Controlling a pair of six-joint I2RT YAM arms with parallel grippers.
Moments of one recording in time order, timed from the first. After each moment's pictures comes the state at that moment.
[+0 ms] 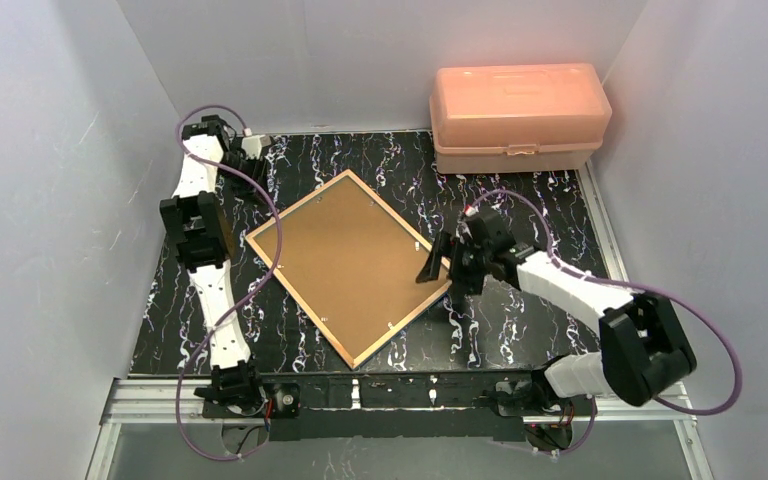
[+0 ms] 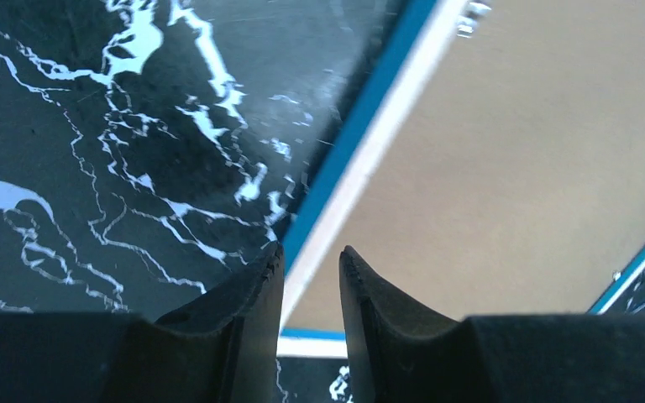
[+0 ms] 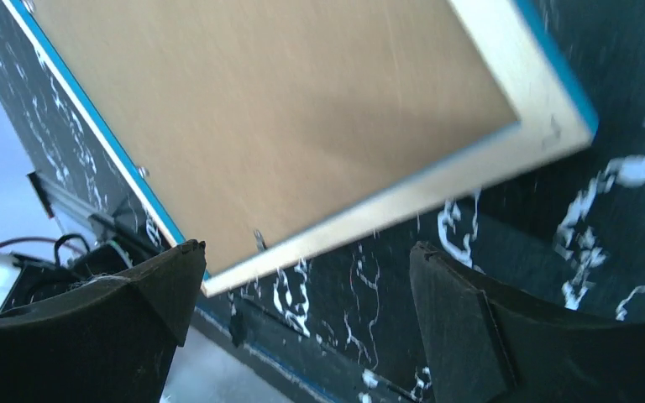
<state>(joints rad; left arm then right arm) 0.16 2.38 2.28 -1.33 0.53 0.47 0.54 1.38 0.82 -0.34 -0.32 0.73</state>
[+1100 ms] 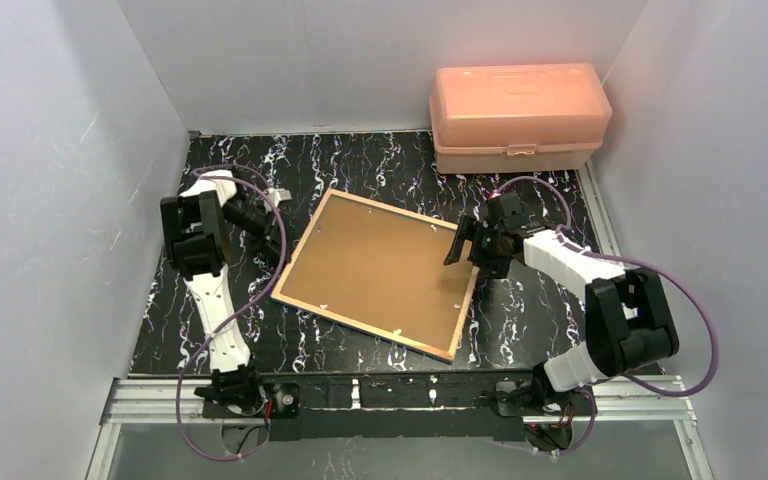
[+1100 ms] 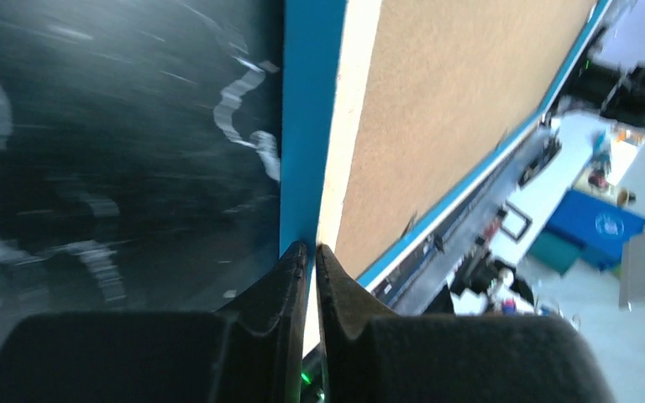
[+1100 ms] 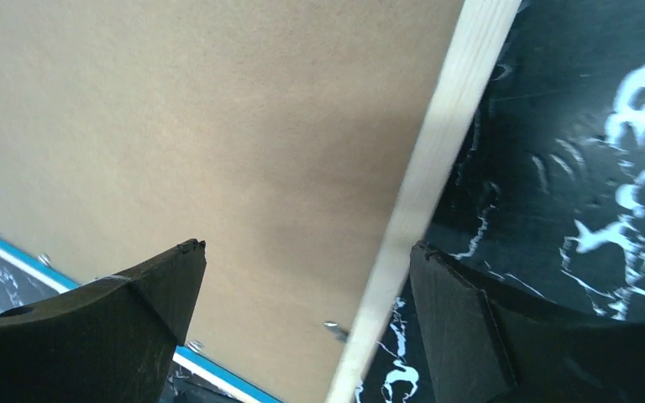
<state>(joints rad) 0.17 2.29 1.70 -1.33 0.74 0.53 0.36 1.49 0.85 -0.41 -0.25 0.63</state>
